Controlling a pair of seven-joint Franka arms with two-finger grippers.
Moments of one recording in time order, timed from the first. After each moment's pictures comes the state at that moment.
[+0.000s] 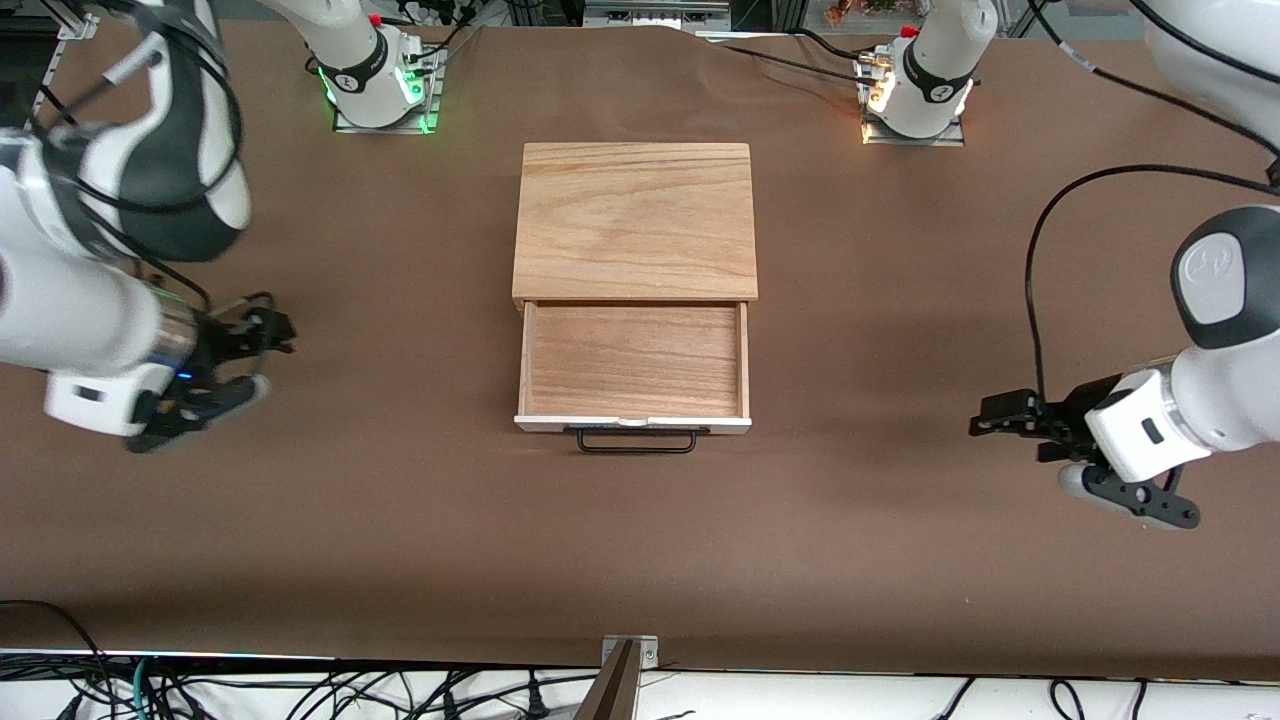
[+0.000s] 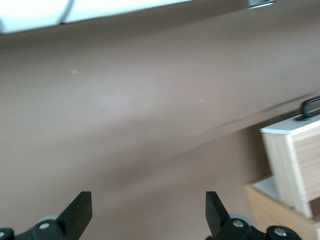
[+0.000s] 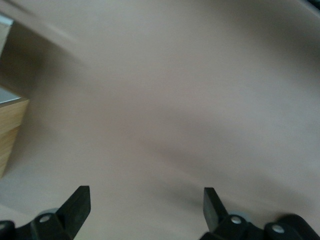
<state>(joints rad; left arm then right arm) -0.02 0.60 -0.03 -1.05 -0.17 1.65 0.25 0.36 0.47 -0.35 -1.17 0.06 1.52 -0.44</state>
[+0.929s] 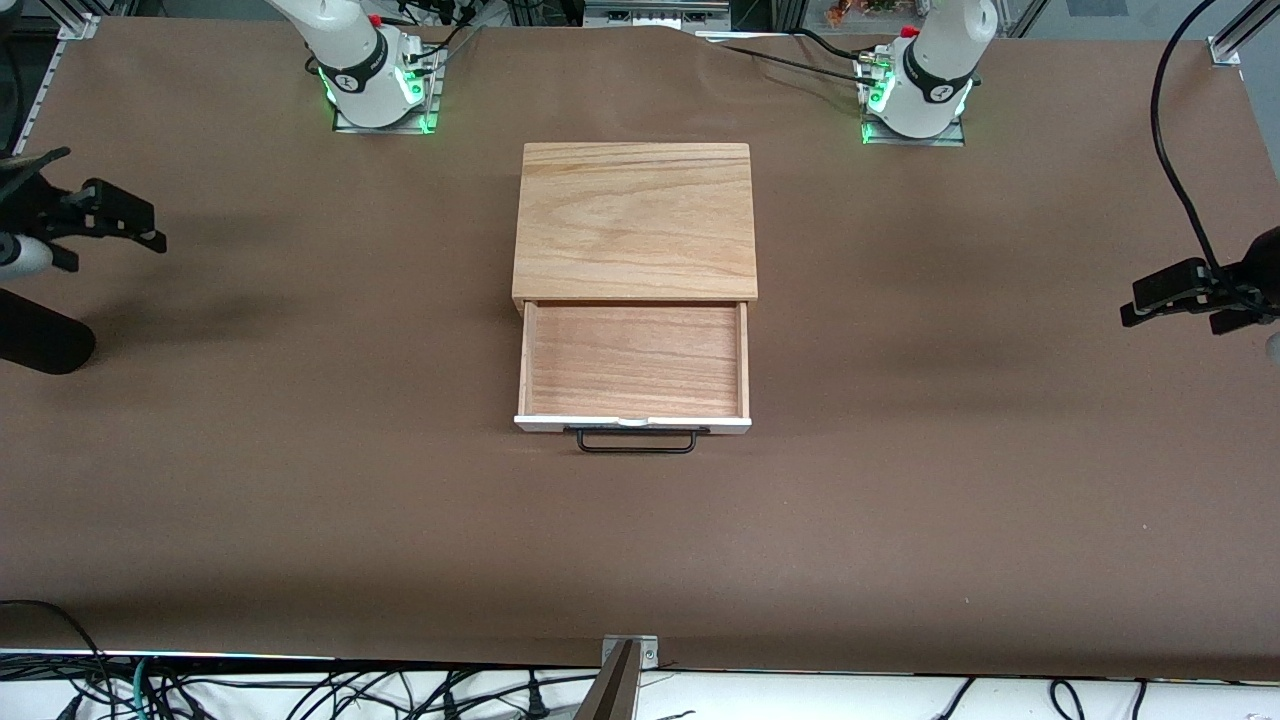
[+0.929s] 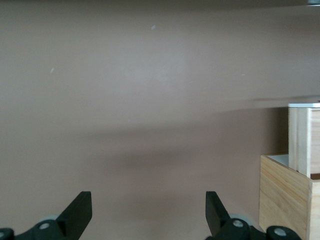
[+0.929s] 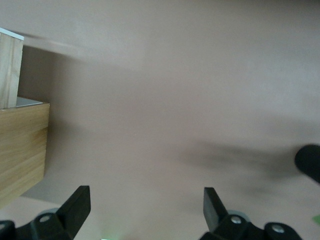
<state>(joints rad) 0.05 0.30 -0.01 -1.18 -0.05 1.42 0.03 0.01 0.01 -0.05 -1.61 0.03 1.57 -0.23</state>
